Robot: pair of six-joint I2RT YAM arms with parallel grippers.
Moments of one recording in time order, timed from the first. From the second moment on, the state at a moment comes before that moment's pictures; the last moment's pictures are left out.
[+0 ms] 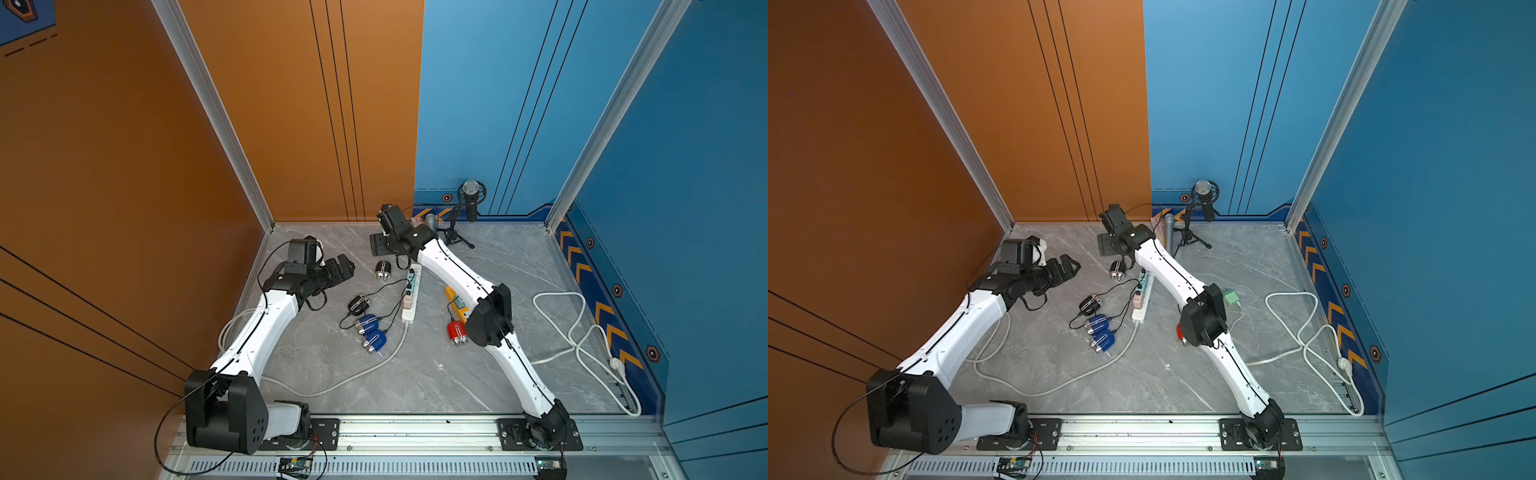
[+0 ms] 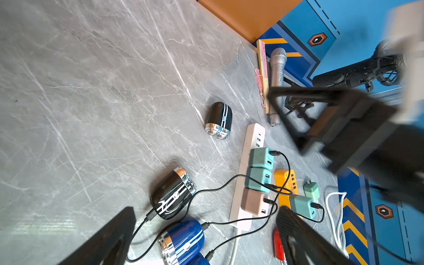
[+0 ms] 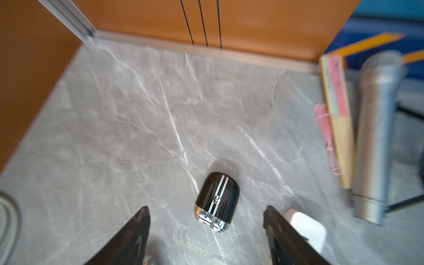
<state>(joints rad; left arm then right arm) -0.12 1.34 1.08 -0.51 0.24 -0.57 0.70 2.41 2.57 -0.87 0.15 0.35</state>
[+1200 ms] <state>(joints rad) -0.21 1.47 1.20 -0.51 0.15 -0.57 0.05 1.92 1.34 -0.85 0.03 0.04</state>
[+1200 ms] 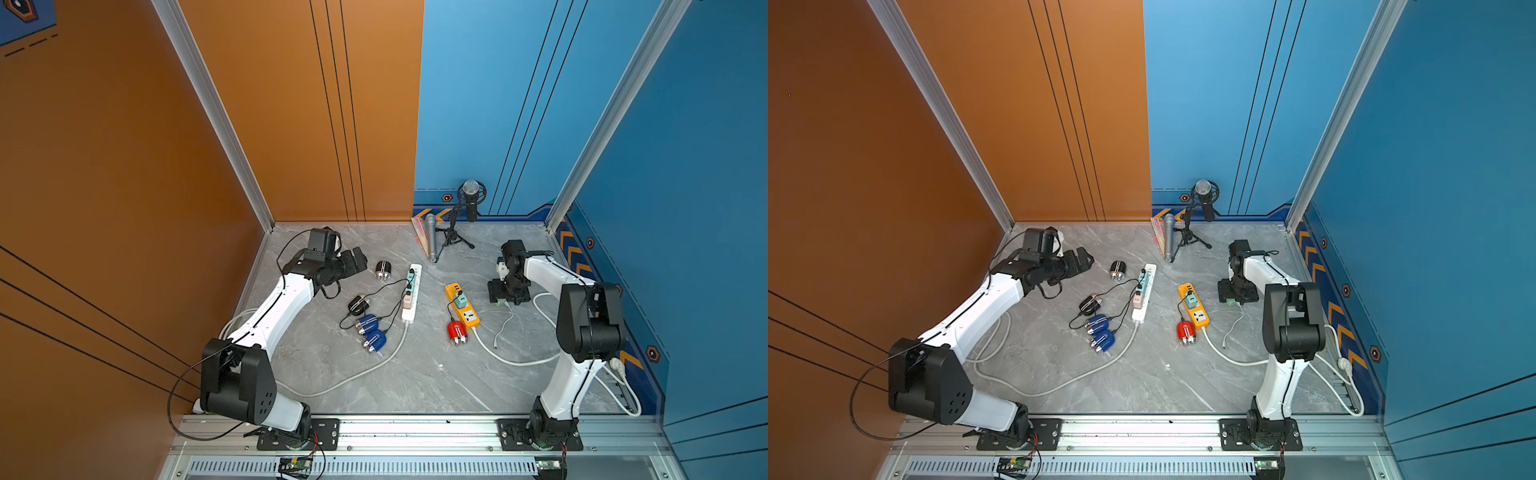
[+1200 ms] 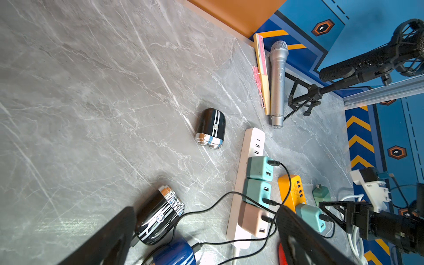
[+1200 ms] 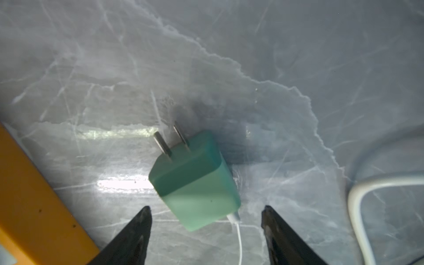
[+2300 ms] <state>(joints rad) -0.08 1.42 1.15 -0.53 0.19 -0.54 0.26 1.62 1.58 -0.94 -0.02 0.16</state>
